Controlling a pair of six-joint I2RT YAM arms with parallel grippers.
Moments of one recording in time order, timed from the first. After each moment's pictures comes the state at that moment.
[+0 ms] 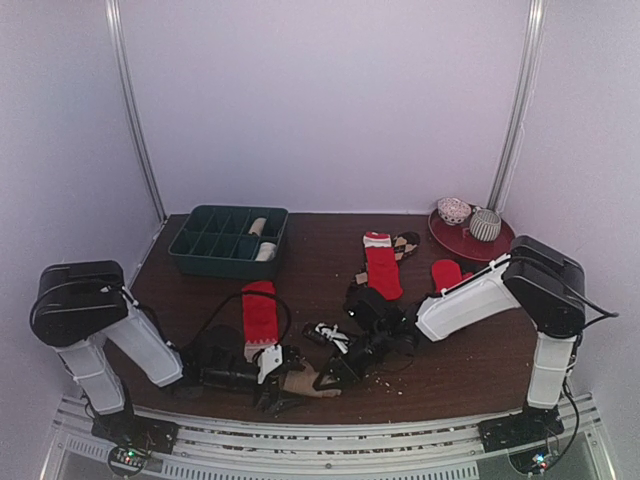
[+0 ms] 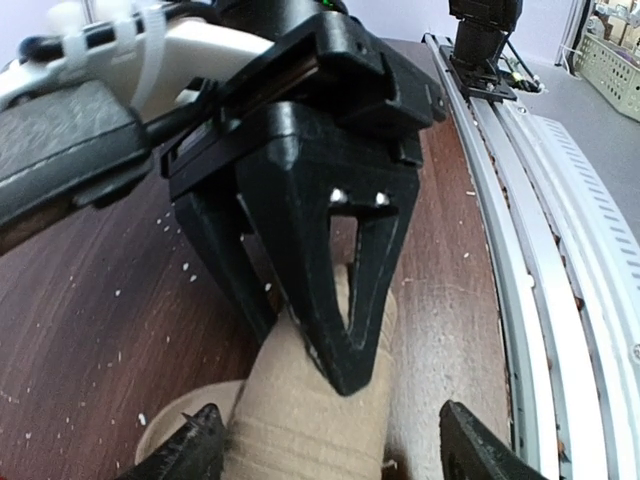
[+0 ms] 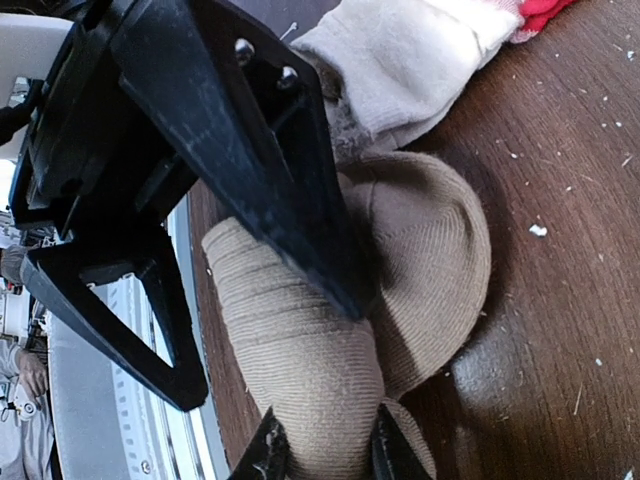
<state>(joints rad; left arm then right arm) -1.06 1.74 0.32 0.99 0.36 0.14 0.98 1.92 0.93 0.06 -0.63 0.21</state>
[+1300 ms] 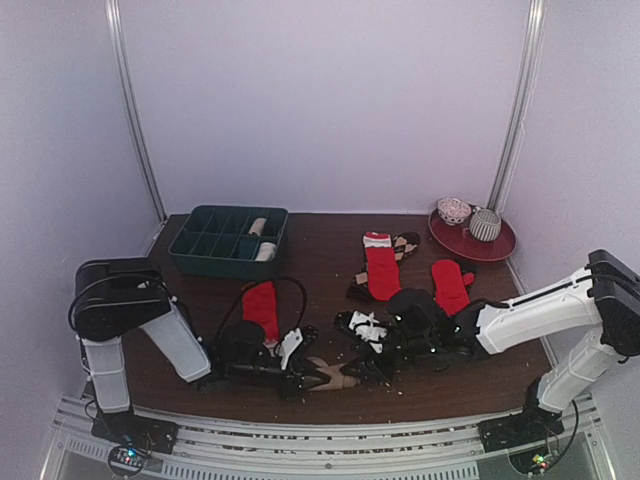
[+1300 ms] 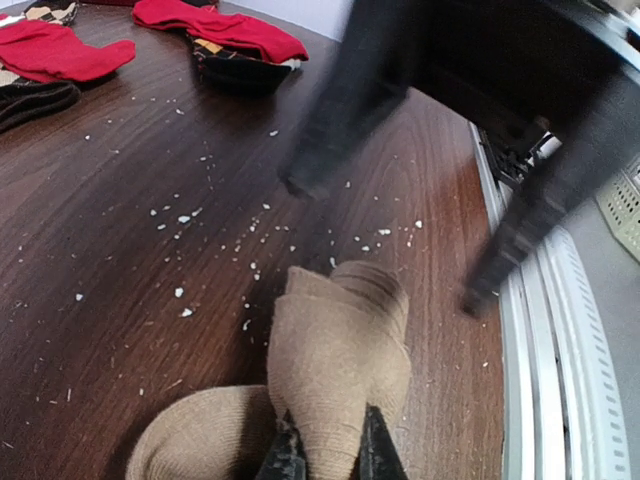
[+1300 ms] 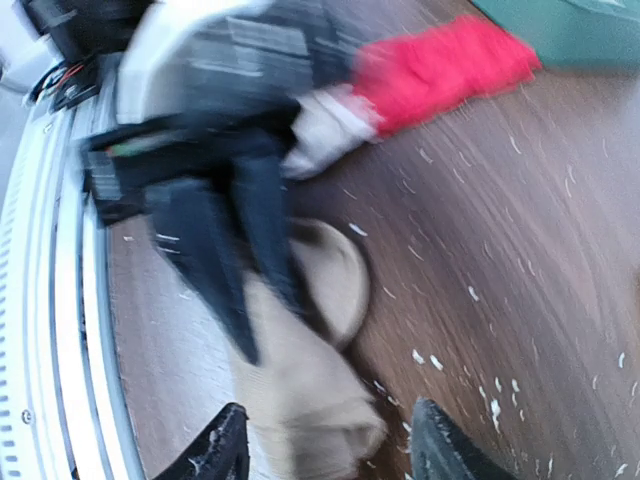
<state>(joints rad) -1.06 1.96 0.48 1.05 0.39 -0.25 1.05 1.51 0.66 0.15 -0.19 -0.05</state>
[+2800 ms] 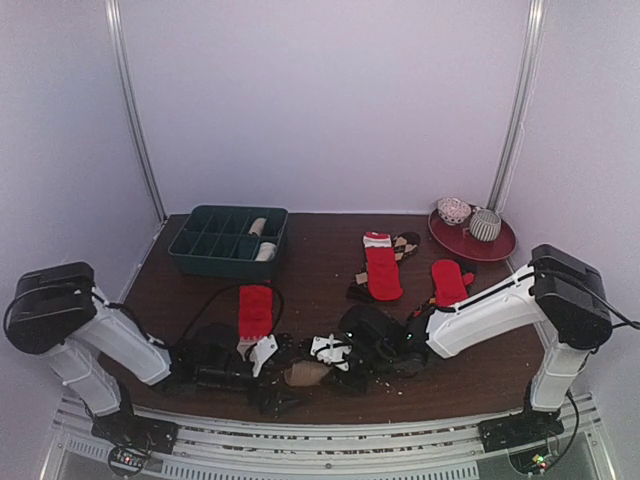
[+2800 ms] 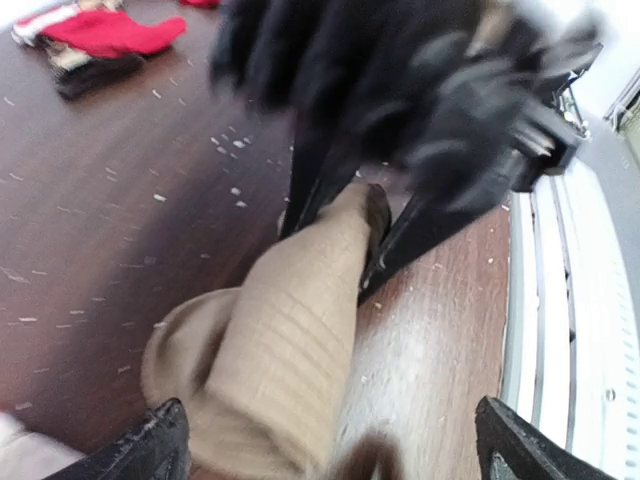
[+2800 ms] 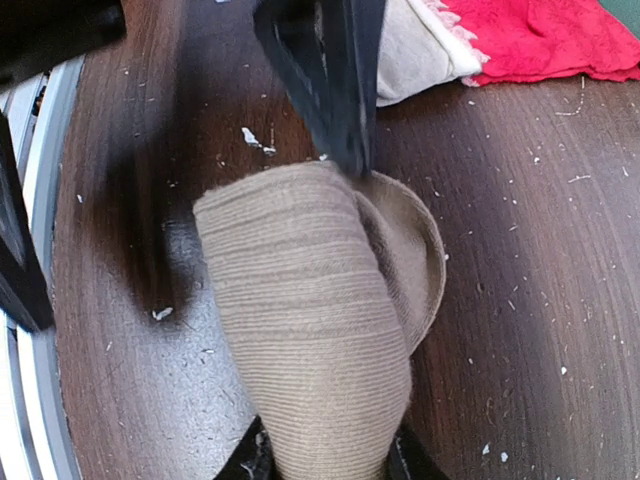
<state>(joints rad) -1.07 1.62 0.32 0.78 0.27 -0.13 1.14 1.80 0.88 0.05 -0.11 -0.20</state>
